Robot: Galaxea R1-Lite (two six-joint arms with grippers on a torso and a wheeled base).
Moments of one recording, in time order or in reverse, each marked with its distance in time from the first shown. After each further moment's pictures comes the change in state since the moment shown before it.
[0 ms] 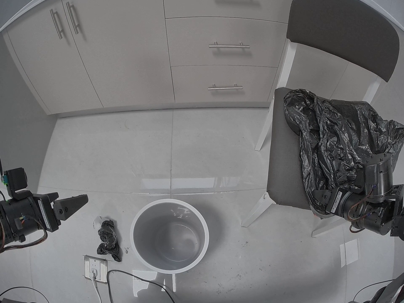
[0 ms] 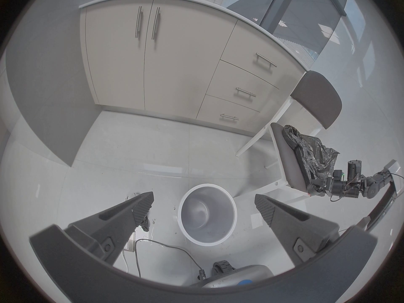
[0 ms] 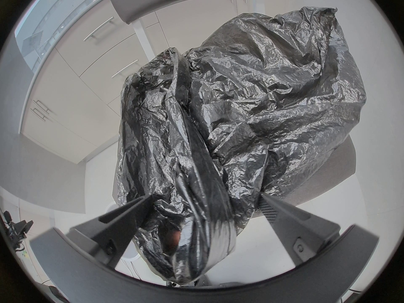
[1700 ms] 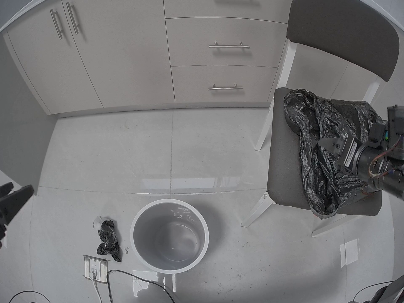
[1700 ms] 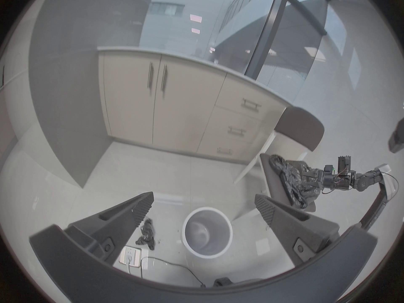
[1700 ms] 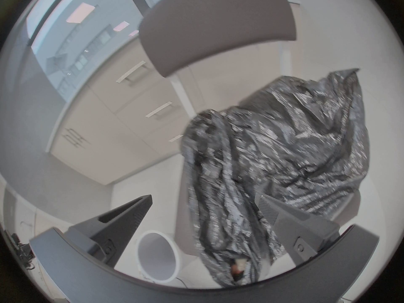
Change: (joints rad) left arm 0.051 -0.354 -0.161 0.300 0.017 0.017; right arm 0.014 -0.098 -0.272 0.118 0.013 -0.060
